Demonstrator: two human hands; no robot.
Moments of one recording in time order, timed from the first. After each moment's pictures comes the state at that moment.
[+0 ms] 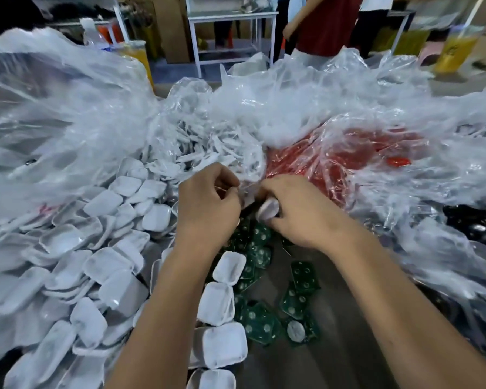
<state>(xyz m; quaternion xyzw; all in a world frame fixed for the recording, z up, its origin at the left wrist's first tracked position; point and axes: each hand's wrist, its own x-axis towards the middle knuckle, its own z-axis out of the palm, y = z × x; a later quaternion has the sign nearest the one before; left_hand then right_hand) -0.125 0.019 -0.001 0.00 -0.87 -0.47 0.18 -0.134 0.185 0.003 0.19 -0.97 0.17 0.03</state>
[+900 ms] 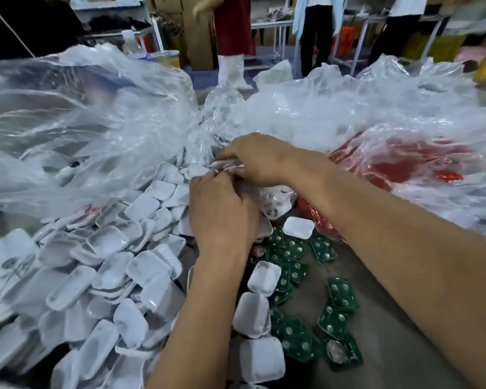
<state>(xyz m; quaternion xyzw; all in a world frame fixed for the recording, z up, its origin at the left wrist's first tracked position) -0.128 0.003 0.002 0.09 -0.91 -0.33 0.24 -0.233 0.089 0.052 0.33 -0.94 0.02 0.01</state>
